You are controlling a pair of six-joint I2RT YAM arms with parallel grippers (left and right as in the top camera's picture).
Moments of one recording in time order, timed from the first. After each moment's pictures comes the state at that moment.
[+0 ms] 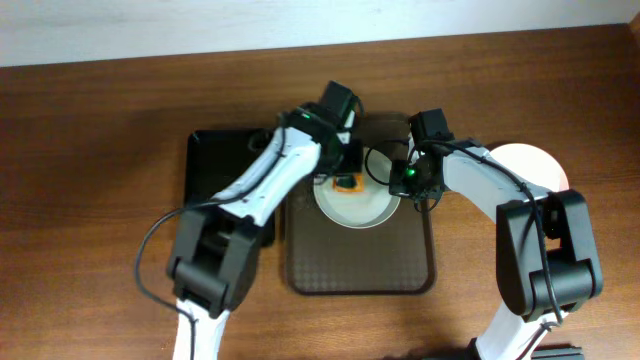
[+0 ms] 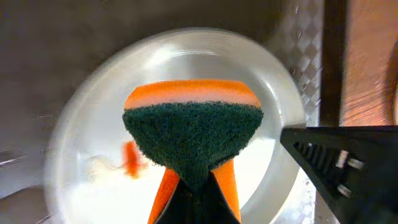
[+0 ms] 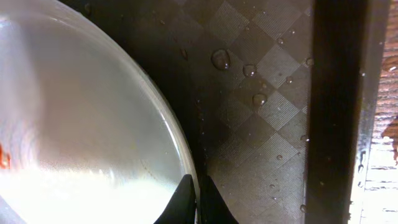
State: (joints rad) left arm -0.59 2.21 1.81 -0.83 0.24 -0.45; right arm 0.14 1.89 1.14 -0.58 -0.19 0.36
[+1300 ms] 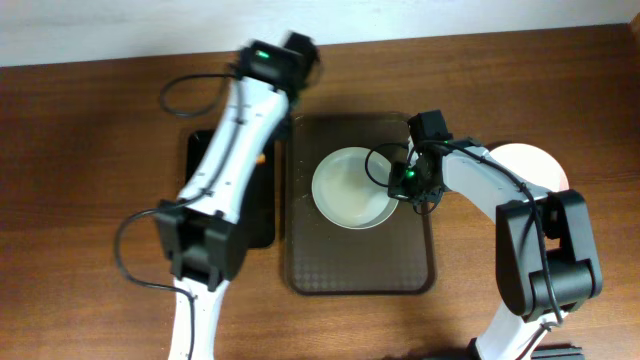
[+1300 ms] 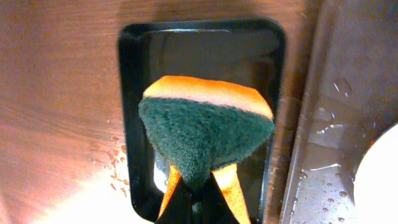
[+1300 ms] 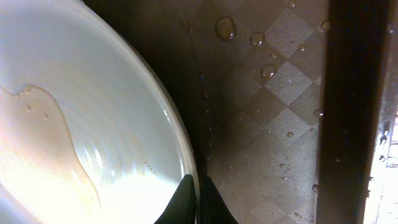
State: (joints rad) left arm -0.43 2.35 2.49 -1.68 -0.40 -0.41; right arm 0.14 1.89 1.14 -0.62 -0.21 0.38
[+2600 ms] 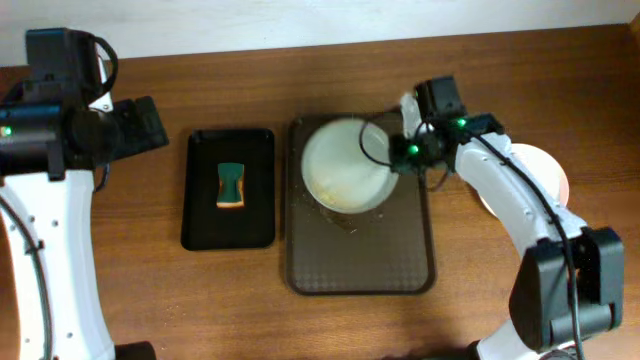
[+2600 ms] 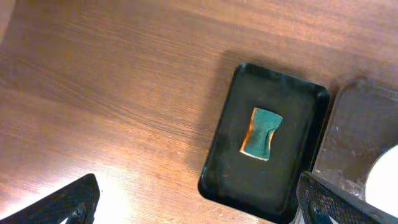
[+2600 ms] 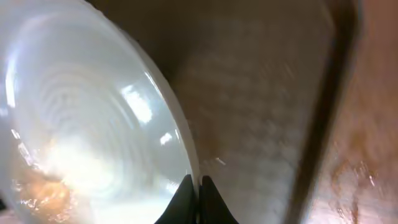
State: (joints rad) left arm 0.02 1.64 2.08 -1.48 -0.18 -0.22; right arm 0.18 1.74 1.35 -0.74 -0.23 0.12
